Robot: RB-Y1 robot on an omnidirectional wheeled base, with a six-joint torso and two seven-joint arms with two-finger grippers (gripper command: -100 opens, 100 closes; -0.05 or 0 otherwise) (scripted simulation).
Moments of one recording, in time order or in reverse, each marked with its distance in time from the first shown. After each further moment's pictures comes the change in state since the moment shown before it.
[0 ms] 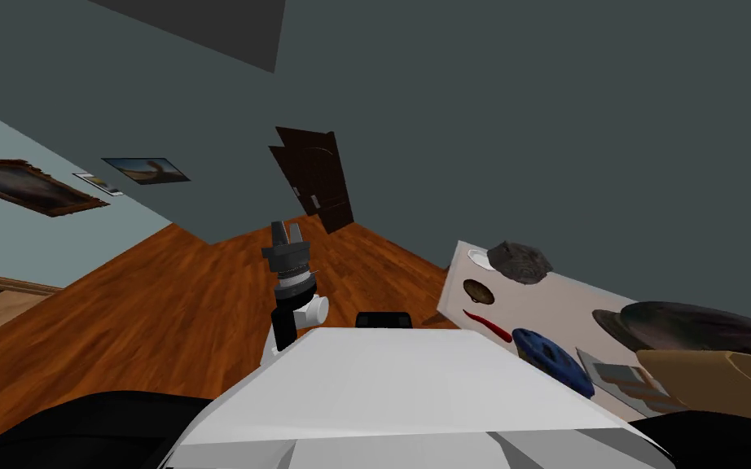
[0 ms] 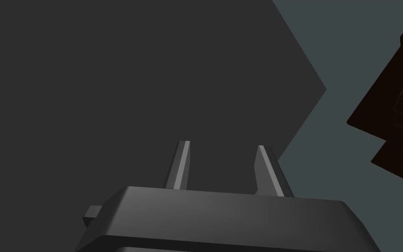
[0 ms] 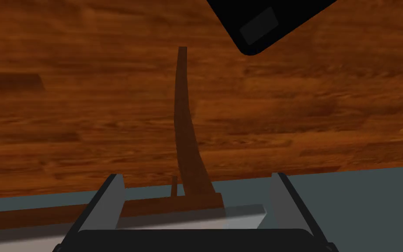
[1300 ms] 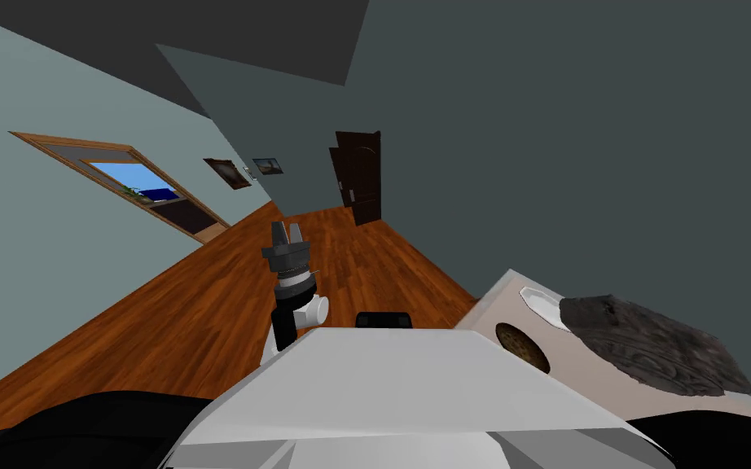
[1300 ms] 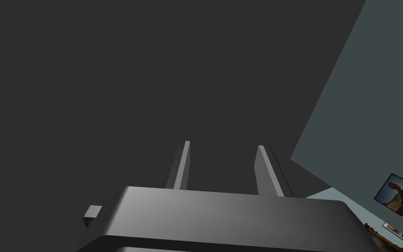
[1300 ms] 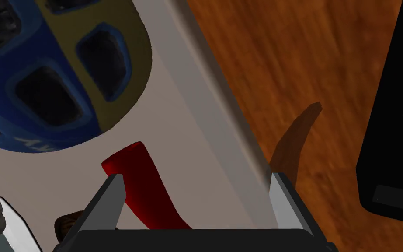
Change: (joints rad) left arm 0.000 0.000 0.000 0.000 0.000 0.000 0.000; right arm -0.069 -0.112 0.083 0.300 0.176 0.263 0.311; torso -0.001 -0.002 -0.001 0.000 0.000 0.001
